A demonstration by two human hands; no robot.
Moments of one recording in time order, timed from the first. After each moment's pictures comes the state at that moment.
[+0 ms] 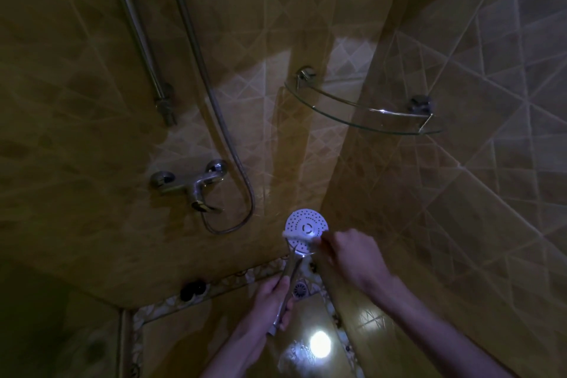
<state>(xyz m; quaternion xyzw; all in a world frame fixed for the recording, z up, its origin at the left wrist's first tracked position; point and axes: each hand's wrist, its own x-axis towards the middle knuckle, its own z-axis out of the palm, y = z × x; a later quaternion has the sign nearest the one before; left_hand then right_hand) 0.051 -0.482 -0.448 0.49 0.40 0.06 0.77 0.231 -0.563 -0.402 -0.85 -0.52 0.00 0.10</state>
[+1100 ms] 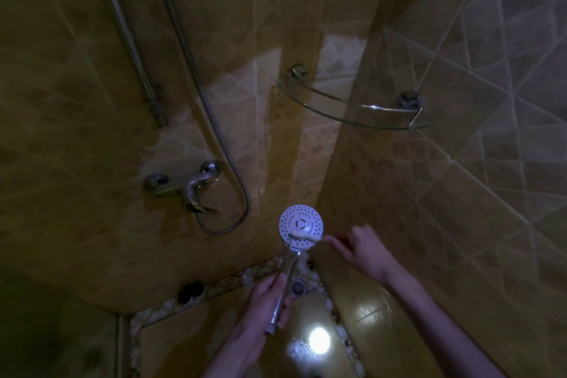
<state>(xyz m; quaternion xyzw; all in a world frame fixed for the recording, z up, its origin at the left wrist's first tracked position) 0.047 -0.483 -0.446 0.44 0.41 0.07 0.80 0.241 -0.580 -0.387 -0.84 -0.48 0.11 0.23</state>
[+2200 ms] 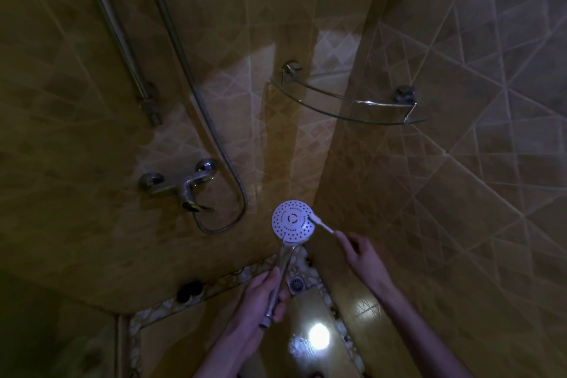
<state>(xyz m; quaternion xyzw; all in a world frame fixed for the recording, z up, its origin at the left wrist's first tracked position) 0.045 -0.480 -0.438 0.40 0.39 0.08 0.83 0.230 -0.596 -0.427 -0.84 -0.30 0.17 0.43</state>
